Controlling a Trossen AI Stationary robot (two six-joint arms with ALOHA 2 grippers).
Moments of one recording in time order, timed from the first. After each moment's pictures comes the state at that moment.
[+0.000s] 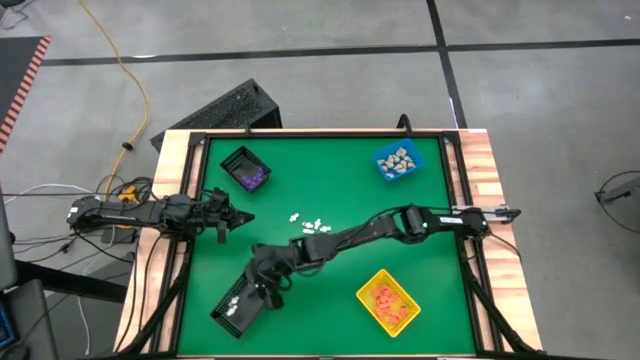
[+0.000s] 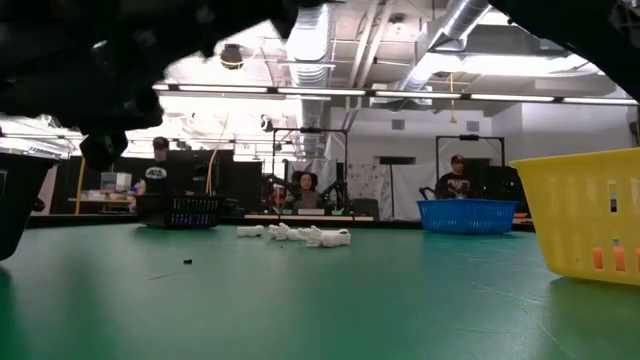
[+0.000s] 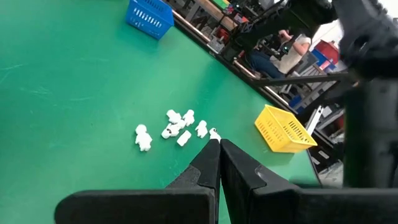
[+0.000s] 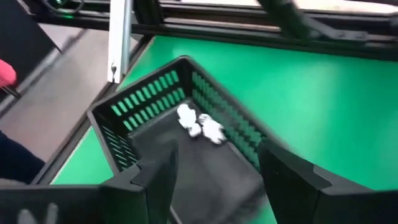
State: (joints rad) left arm -0.05 0.12 0.03 -0.03 -0.14 -0.66; right arm 0.23 2.48 2.23 -0.23 -0.16 0.05
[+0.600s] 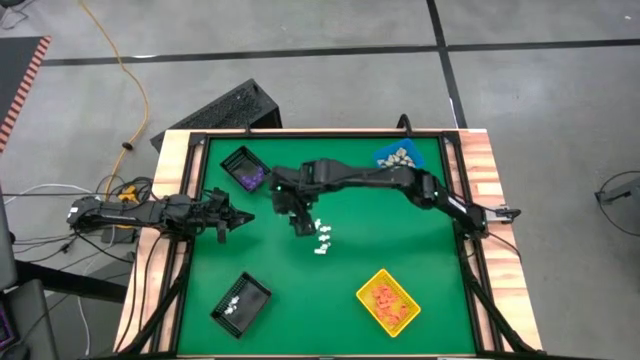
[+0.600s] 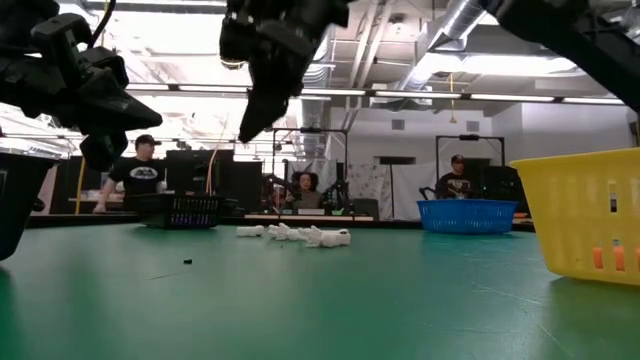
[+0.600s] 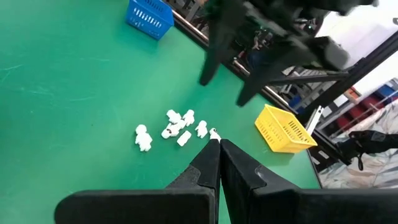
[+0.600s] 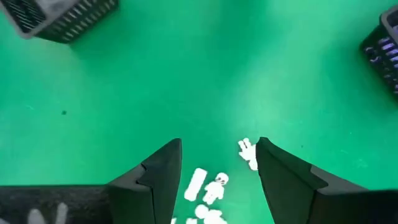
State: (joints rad) left arm -0.05 0.12 0.03 -0.03 -0.14 -0.66; right arm -0.07 2.31 2.33 -1.07 -0.21 -0.29
